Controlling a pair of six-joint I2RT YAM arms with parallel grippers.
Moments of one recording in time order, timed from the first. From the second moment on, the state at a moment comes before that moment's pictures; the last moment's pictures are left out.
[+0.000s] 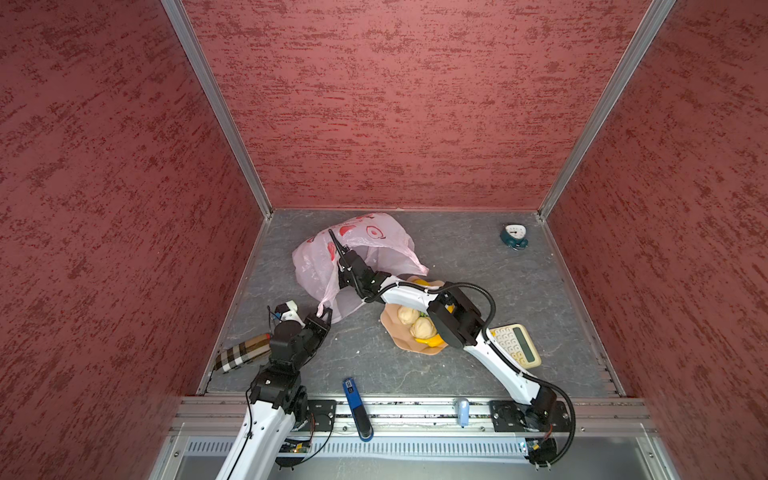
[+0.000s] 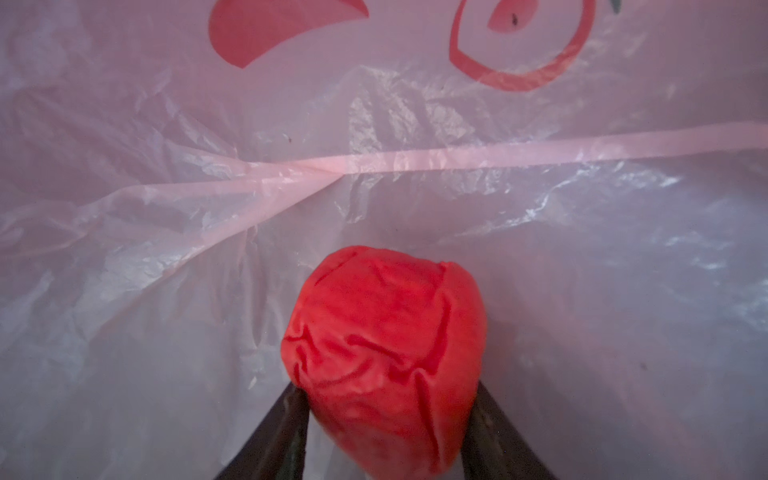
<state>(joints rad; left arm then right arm) -0.17 0.31 0.13 -0.21 0.16 -1.18 0.91 2.60 2.07 0.03 0.09 0.37</state>
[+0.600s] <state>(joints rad) -0.17 0.54 0.22 -0.05 0.11 -1.15 0.90 2.10 1.54 0.07 -0.02 0.33</state>
